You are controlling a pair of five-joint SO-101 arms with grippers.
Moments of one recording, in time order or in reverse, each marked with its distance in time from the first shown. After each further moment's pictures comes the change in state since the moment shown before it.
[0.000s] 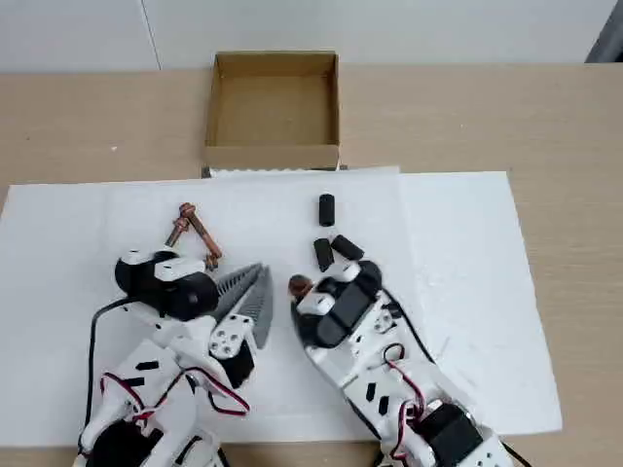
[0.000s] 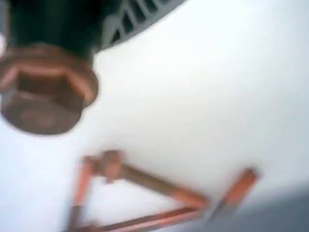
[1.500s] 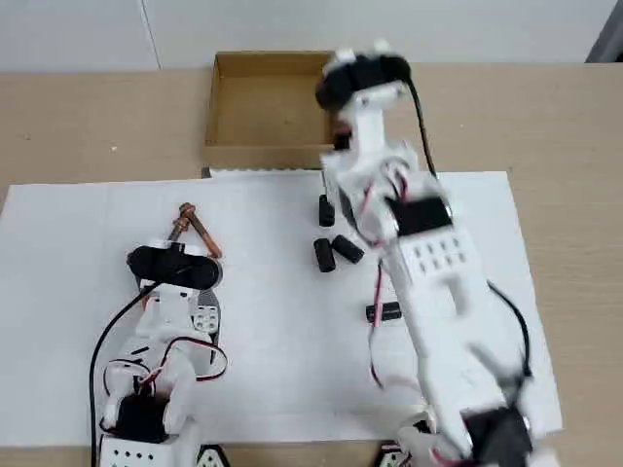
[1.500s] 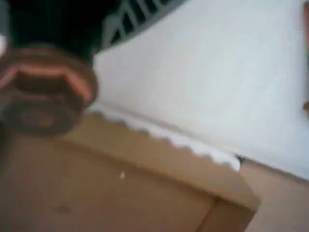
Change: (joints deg) left arm -23.6 0.1 22.0 0.0 -22.1; right arm 20.3 90.5 -72.7 -5.3 -2.5
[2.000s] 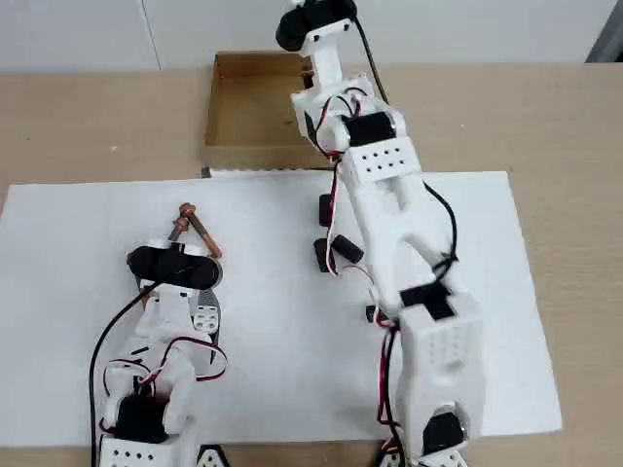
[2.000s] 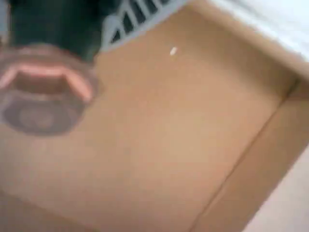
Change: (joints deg) left arm 0.0 0.0 0.0 0.0 0.0; right arm 0.0 44.0 -46.8 0.0 4.4
